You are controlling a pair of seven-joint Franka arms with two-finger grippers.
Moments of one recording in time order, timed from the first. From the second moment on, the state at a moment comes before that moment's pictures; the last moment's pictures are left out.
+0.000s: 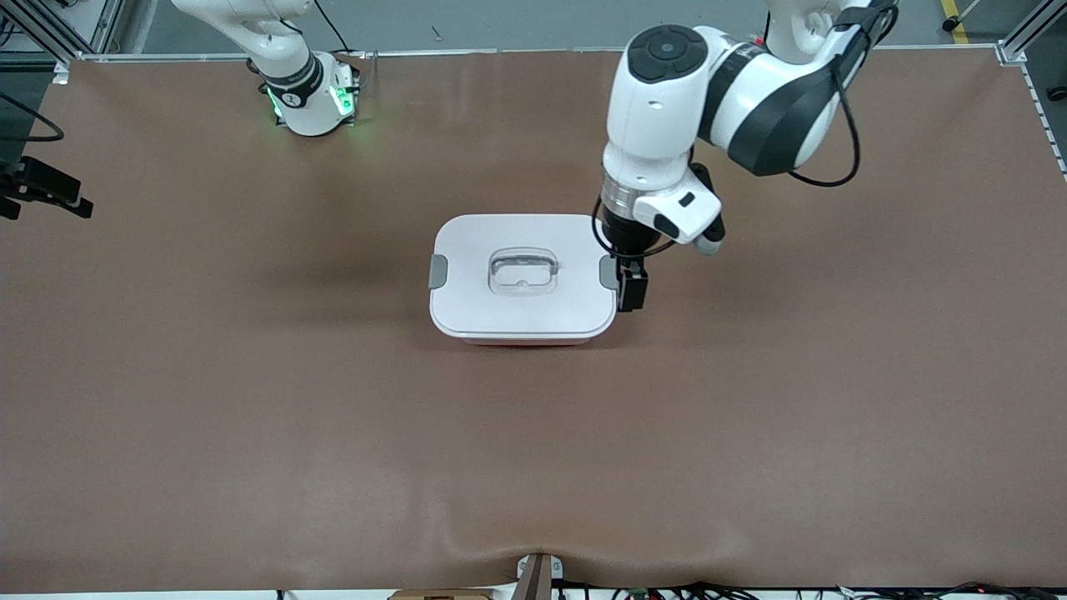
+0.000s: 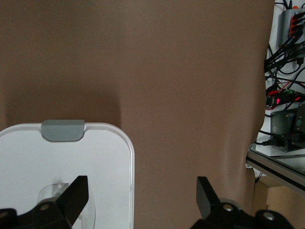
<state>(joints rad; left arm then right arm) -0.21 0.33 -0.52 -1.53 0.34 2.02 -2.39 -0.05 -0.02 -0.10 -1.57 0.02 1.50 -0.14</state>
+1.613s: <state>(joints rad) 0.16 0.25 -0.52 -1.44 0.14 1.65 -0.88 -0.05 -0.01 -0.09 -1.57 0.02 1.50 -0.11</state>
